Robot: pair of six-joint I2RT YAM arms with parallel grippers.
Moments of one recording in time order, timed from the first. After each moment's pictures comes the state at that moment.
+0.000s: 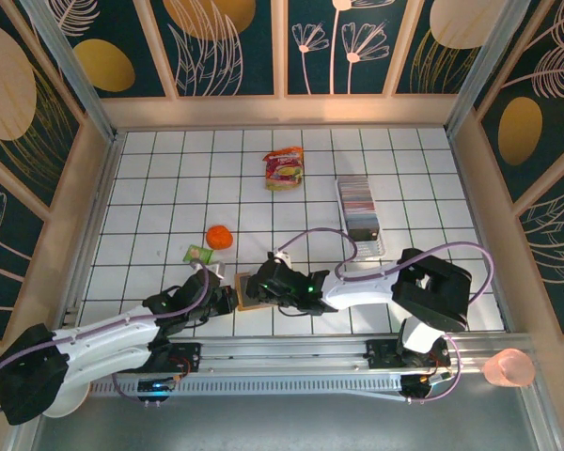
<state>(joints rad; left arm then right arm) -0.85 0.89 0.14 -0.09 0.04 -0.97 1.25 1.65 0.76 0.09 0.12 1.23</state>
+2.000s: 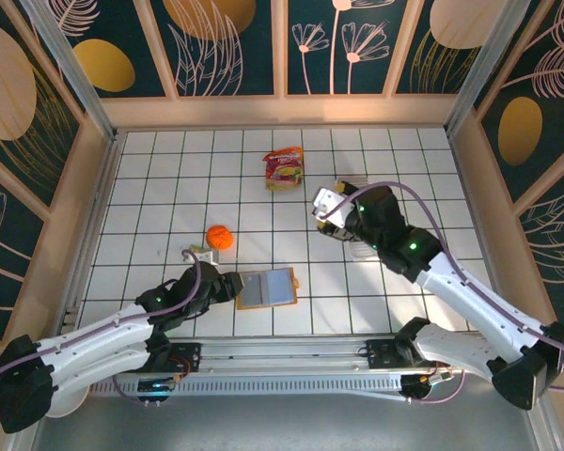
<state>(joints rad) -0.85 0.81 0.25 -0.20 -0.11 -0.96 0.67 1.00 0.93 -0.46 0.09 -0.76</state>
